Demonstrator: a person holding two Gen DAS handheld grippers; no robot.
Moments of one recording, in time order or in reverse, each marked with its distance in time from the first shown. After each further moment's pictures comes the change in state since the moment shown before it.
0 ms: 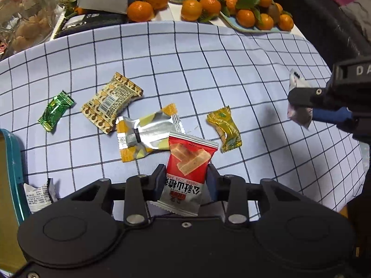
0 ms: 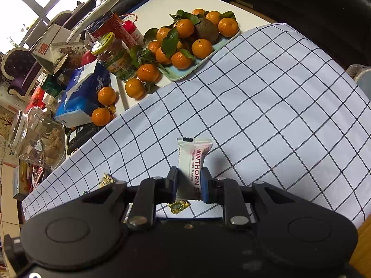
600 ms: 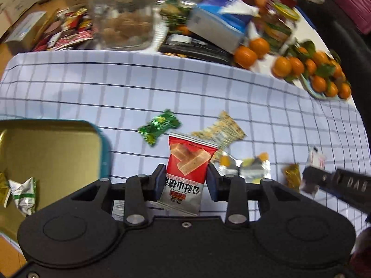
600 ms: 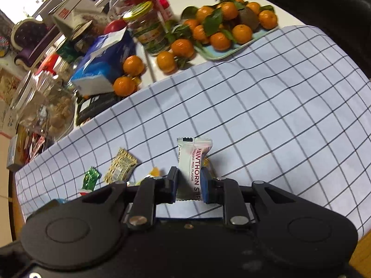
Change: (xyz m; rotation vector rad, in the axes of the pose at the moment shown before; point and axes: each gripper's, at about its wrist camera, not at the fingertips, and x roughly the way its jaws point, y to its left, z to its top) left arm -0.047 0.098 0.013 -0.297 -0.106 0.163; right arm 0.021 0.061 -0.026 -0.156 0.046 0.004
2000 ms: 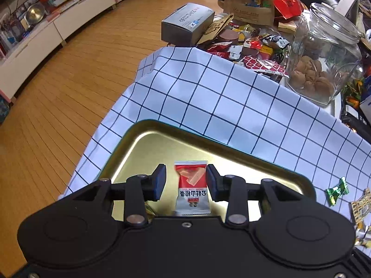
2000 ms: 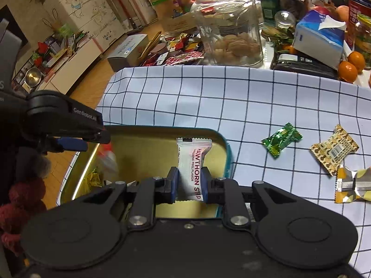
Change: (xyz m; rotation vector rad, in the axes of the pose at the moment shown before) left arm -0.034 0.207 0.016 -0.298 -0.096 0.367; right arm 0.034 0.229 -0.133 -0.568 0.036 0.353
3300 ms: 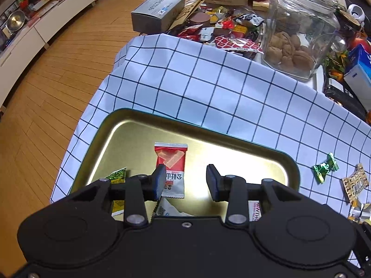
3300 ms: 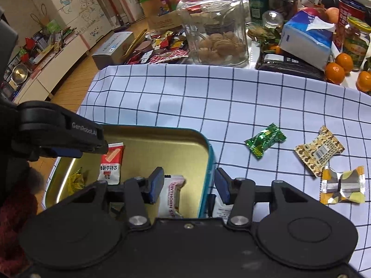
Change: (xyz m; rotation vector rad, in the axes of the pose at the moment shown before) left arm 0.000 -0.028 -0.008 0.088 0.070 -0.055; right arm -0.006 -0.012 0.006 -0.002 0.007 -0.098
